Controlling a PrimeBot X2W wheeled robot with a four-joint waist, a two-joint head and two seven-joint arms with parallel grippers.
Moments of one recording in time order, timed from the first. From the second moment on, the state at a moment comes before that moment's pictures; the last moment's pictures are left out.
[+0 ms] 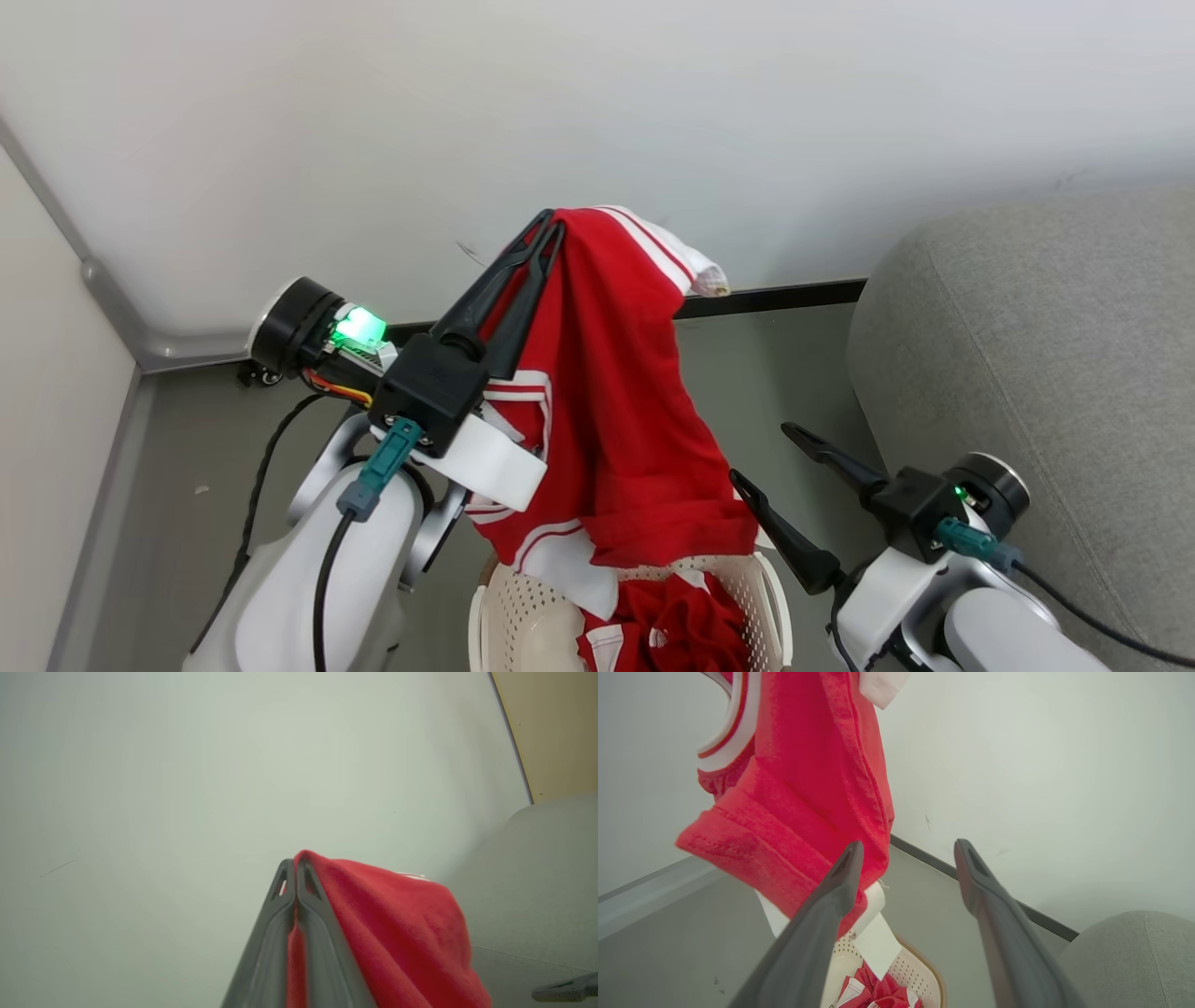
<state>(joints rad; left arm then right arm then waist) -0.54 0.17 -0.48 0.22 -0.06 0.02 -0.25 -0.27 -0.31 0.57 0.35 0.24 0.12 -0.13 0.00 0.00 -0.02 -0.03</state>
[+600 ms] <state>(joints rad) -0.56 0.13 -0.54 0.17 -0.06 -0.03 -0.24 -0.42 -0.39 0.87 0.32 0.45 0.12 -0.05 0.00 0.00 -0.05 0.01</state>
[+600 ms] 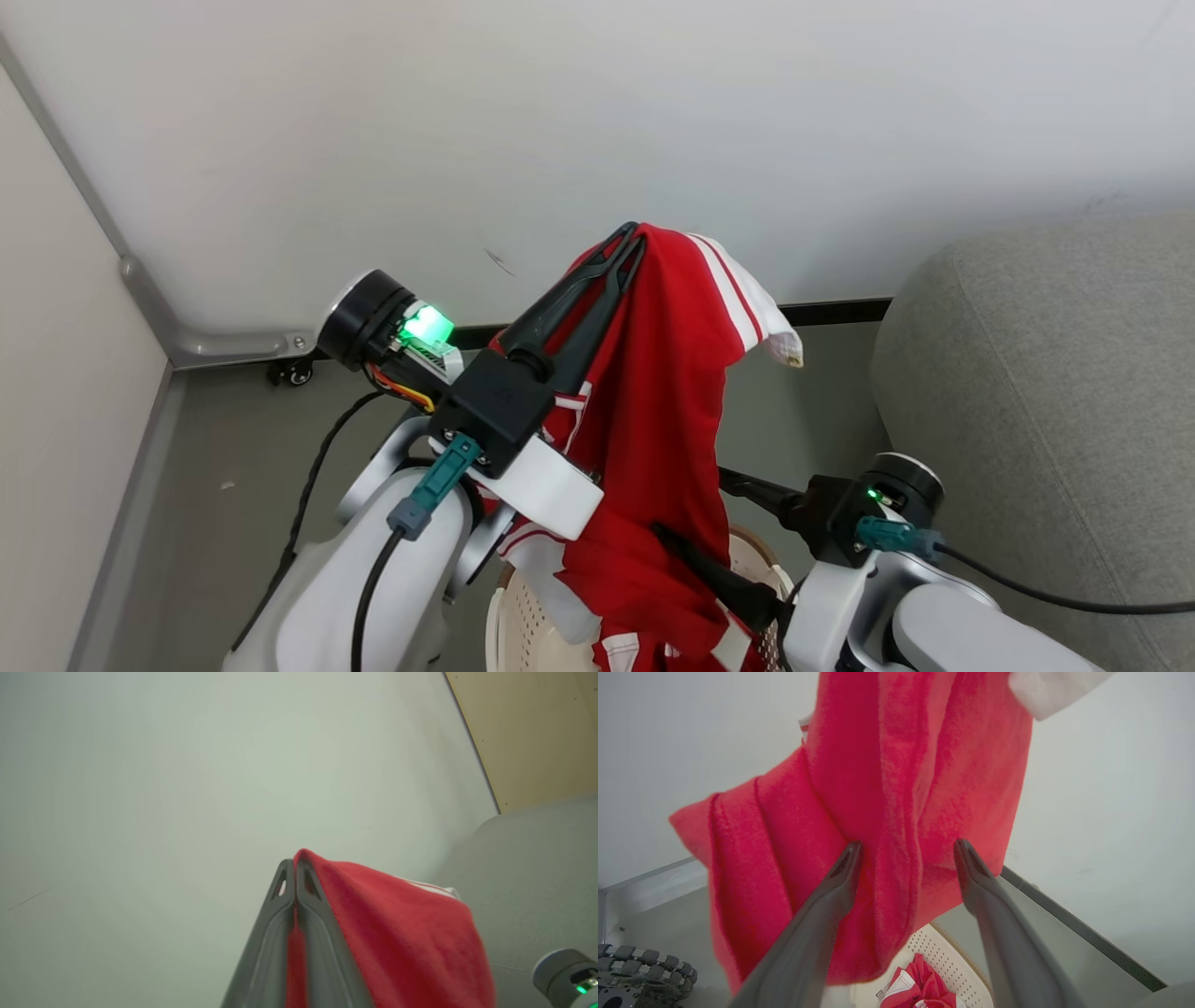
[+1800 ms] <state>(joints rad) -0.46 0.13 -0.48 0.30 -0.18 -0.01 -0.21 -0.51 -0.46 0.95 0.36 0.65 0.12 -0.22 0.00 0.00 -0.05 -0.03</state>
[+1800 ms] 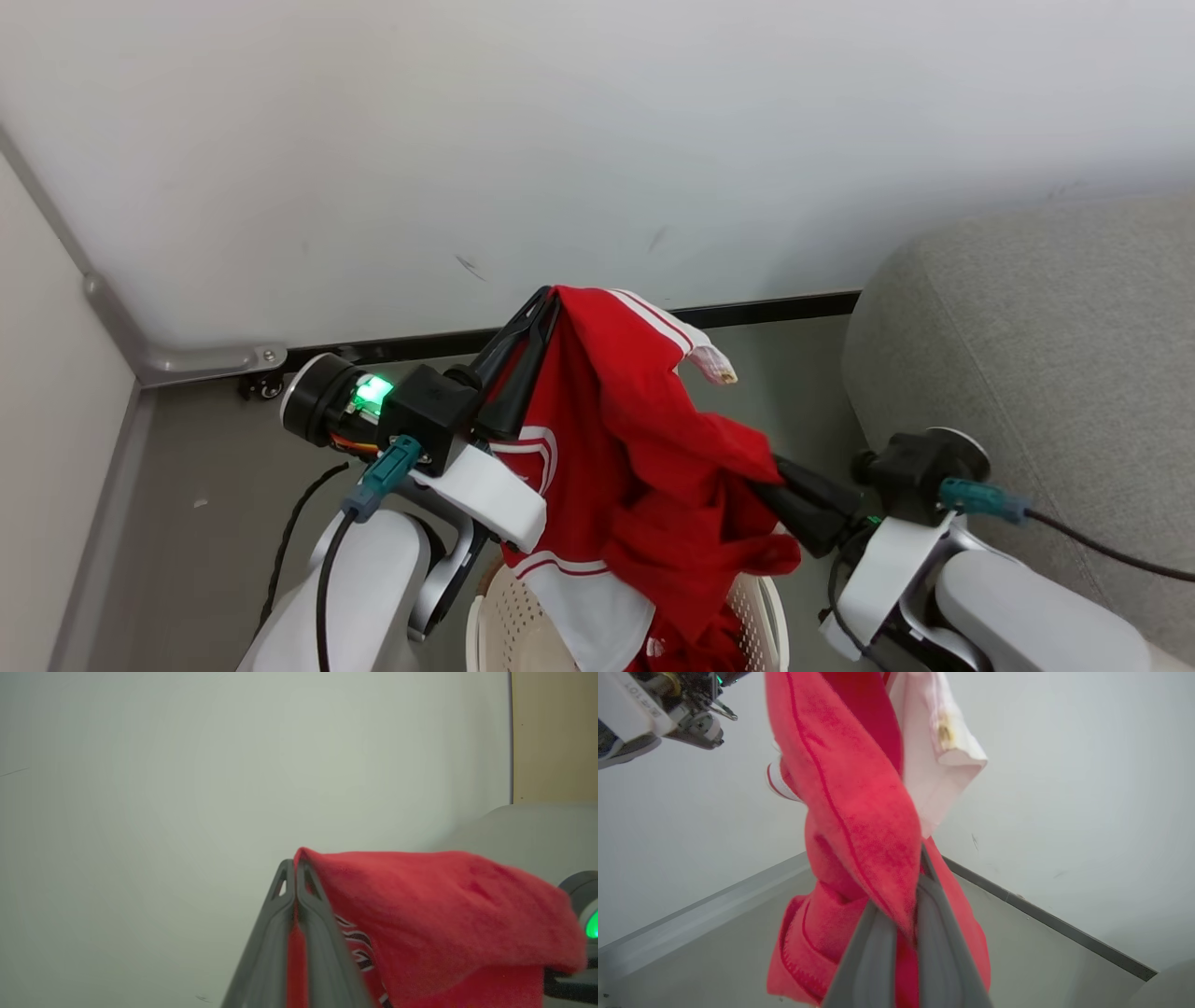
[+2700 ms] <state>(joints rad) -0.41 0.13 -0.49 0.33 -0.30 -0.10 -0.23 -0.47 -0.52 0.54 0.36 0.72 0.12 -0.25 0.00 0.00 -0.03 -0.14</state>
